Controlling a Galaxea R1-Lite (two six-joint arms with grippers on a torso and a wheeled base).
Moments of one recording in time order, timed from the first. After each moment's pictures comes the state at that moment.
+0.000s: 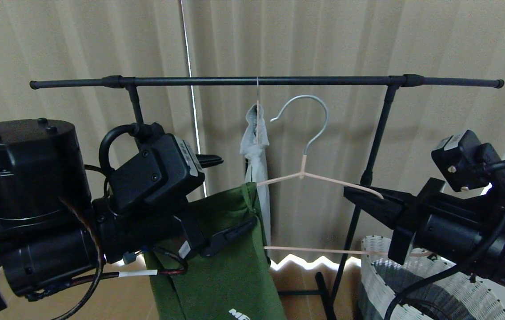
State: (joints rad) left arm -0.68 1.46 -0.71 -0.59 -0.19 0.59; right arm 0.66 1.39 -0.53 -0.73 0.02 -0.05
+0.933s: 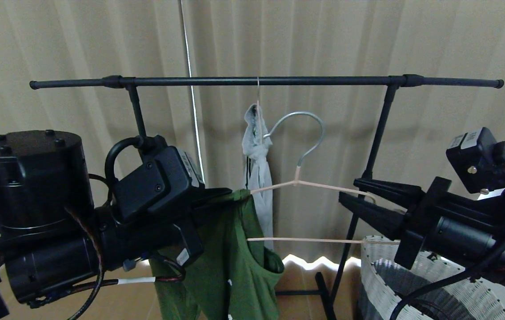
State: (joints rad) left arm -0.68 1.46 -0.68 -0.59 -0.18 0.59; right arm 0.67 1.37 -0.53 -0.73 0.04 -0.05
